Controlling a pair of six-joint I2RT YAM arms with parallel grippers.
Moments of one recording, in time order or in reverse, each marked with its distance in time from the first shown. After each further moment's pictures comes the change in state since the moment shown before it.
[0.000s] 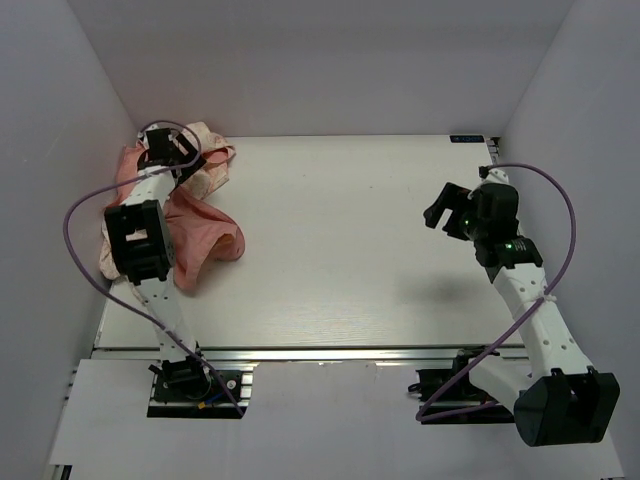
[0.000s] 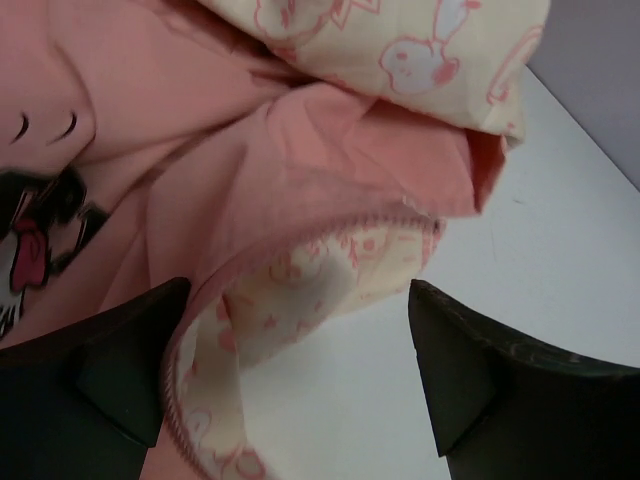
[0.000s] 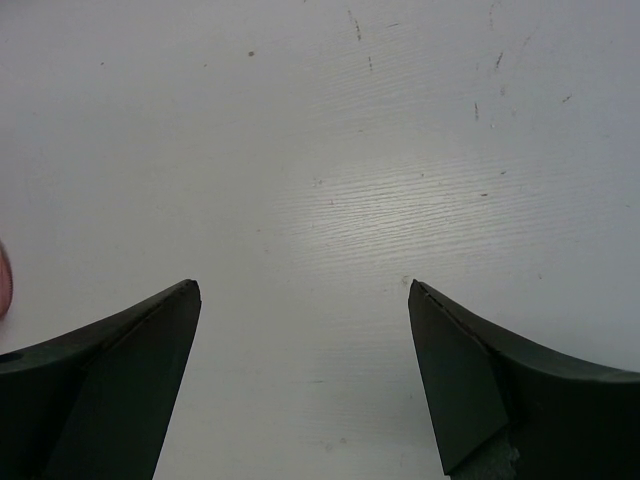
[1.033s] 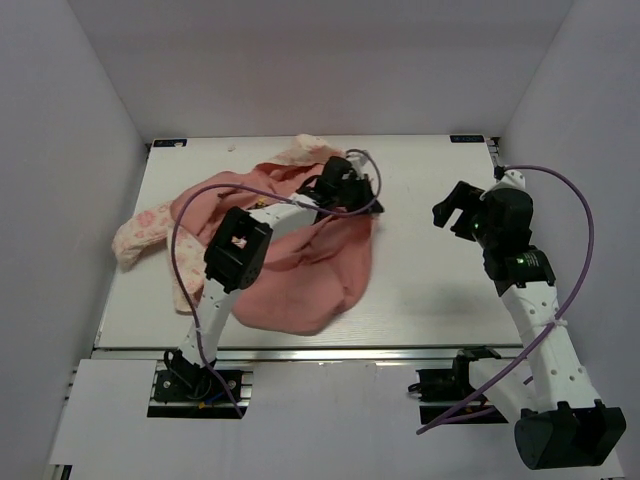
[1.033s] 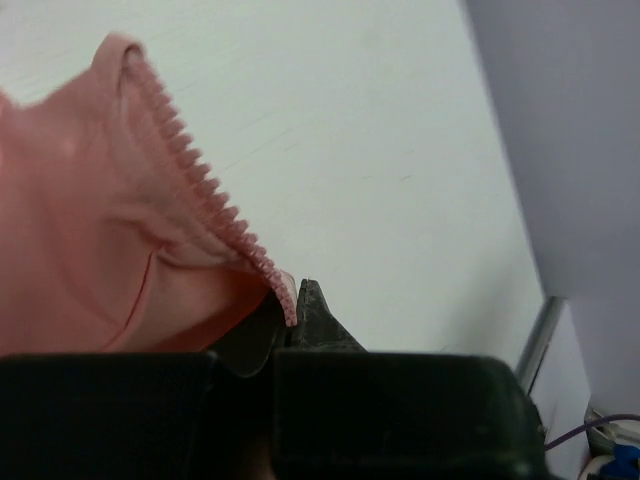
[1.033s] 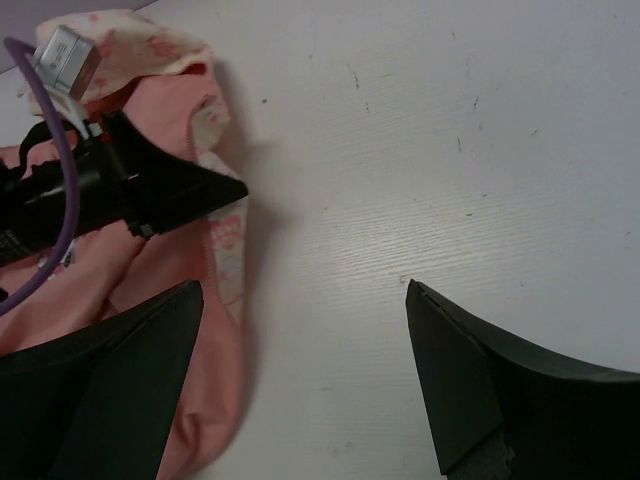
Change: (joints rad) left arm -0.777 0.163 0.017 0.312 0.427 -0.089; right arm 0.000 -0.106 0.021 -0.030 0.047 0.013
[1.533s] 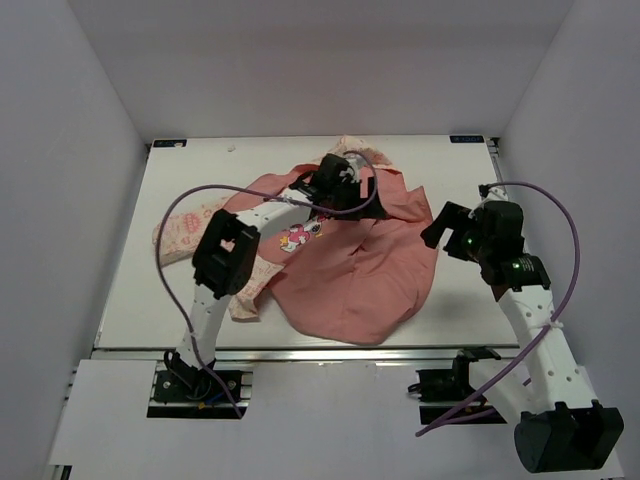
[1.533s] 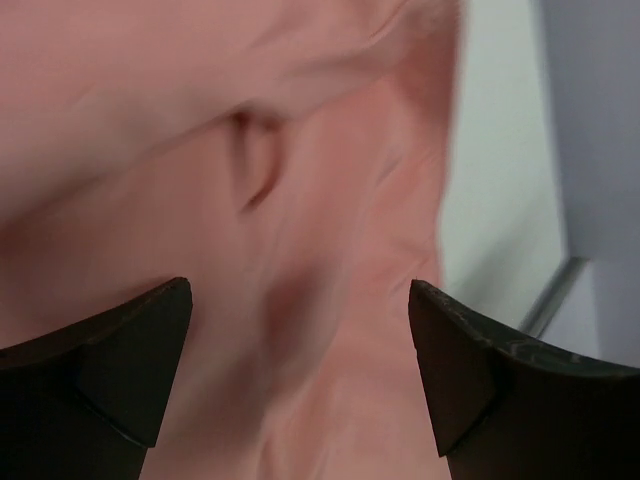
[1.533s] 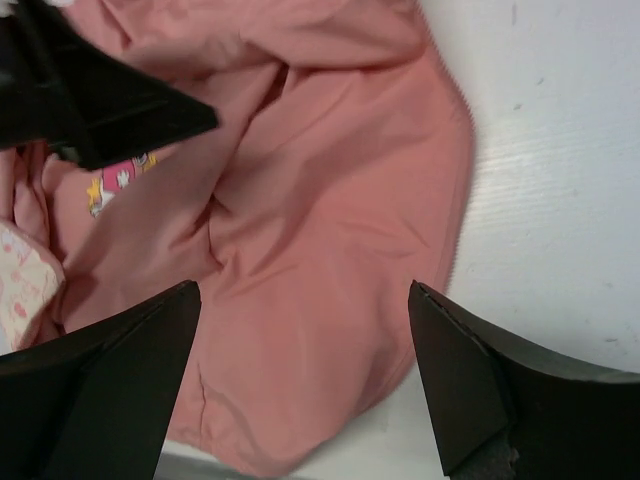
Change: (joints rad) left arm -0.067 -0.007 0.127 -0.219 0.030 0.030; right arm 0.000 -0.034 -0.063 -0.121 -0.113 0.018
